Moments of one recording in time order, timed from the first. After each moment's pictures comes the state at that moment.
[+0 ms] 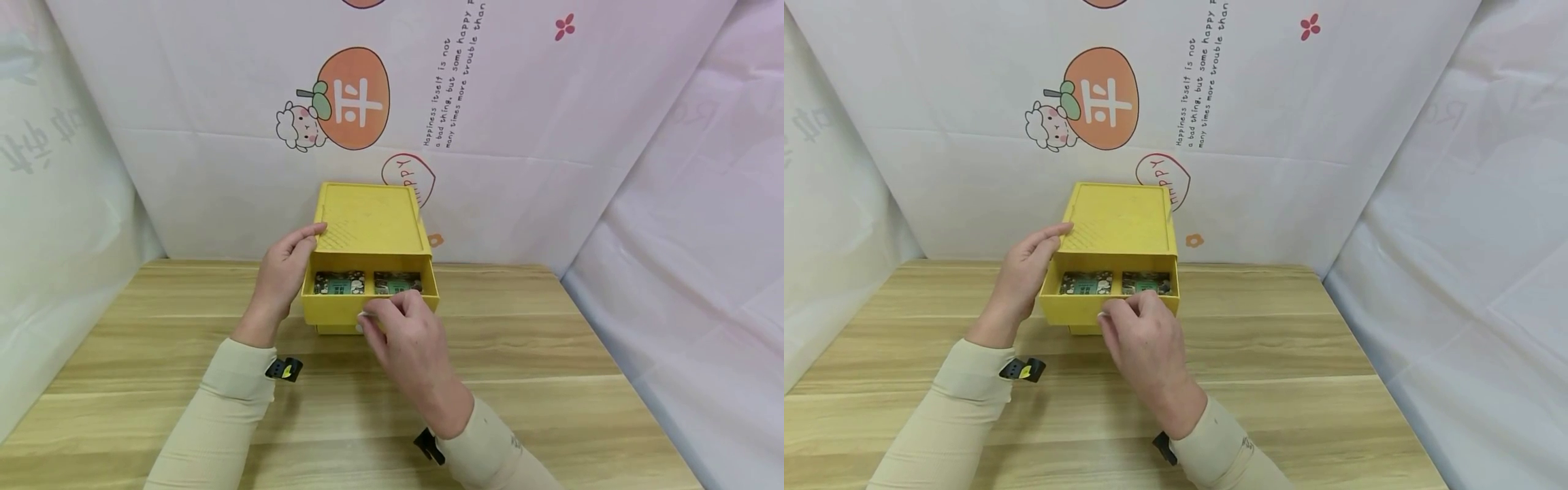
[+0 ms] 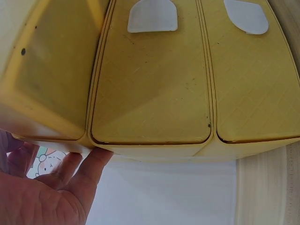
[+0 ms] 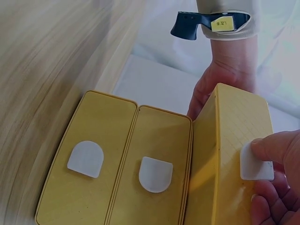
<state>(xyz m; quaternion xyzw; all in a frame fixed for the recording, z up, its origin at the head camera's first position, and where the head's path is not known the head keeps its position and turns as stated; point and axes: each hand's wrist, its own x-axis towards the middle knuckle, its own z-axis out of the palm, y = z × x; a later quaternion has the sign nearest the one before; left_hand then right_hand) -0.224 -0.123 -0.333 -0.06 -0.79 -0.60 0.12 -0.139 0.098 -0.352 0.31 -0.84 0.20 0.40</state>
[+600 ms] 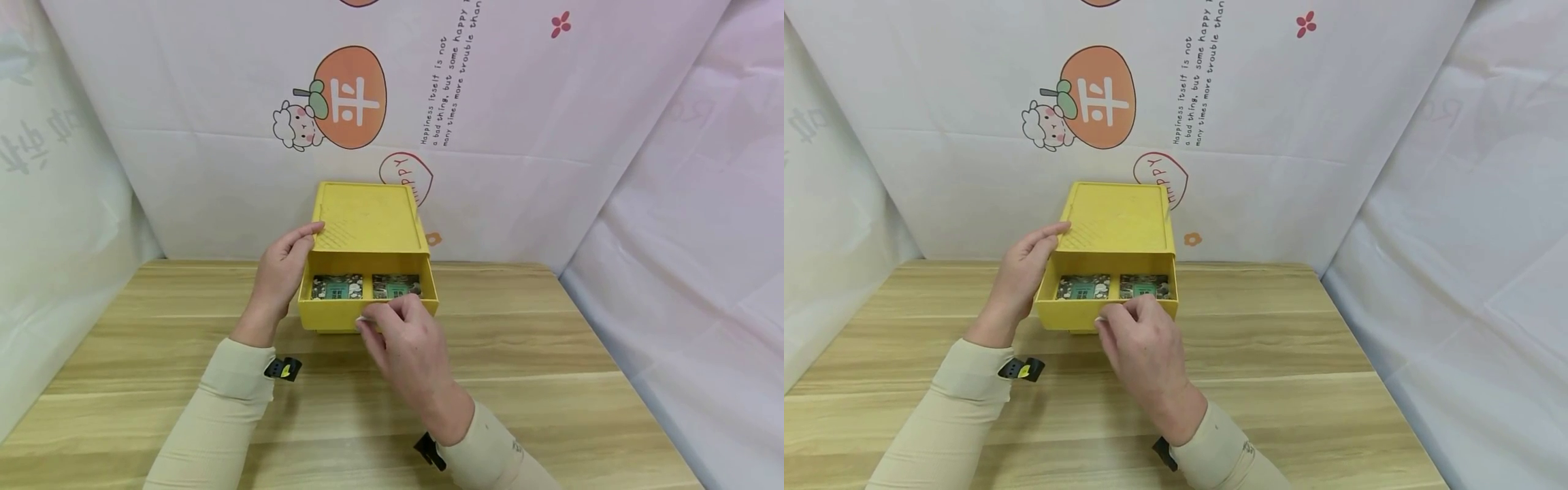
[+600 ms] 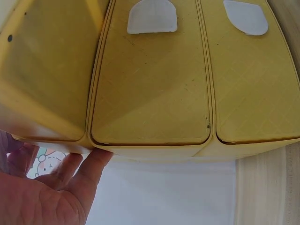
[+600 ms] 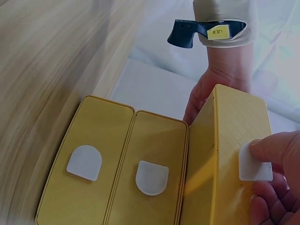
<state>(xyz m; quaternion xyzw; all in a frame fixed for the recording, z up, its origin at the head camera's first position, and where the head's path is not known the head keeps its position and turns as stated) -0.224 -0.123 -0.334 -0.07 -0.79 -0.60 0.12 -0.132 0.098 -0.354 0.30 -0.84 0.20 0.41</state>
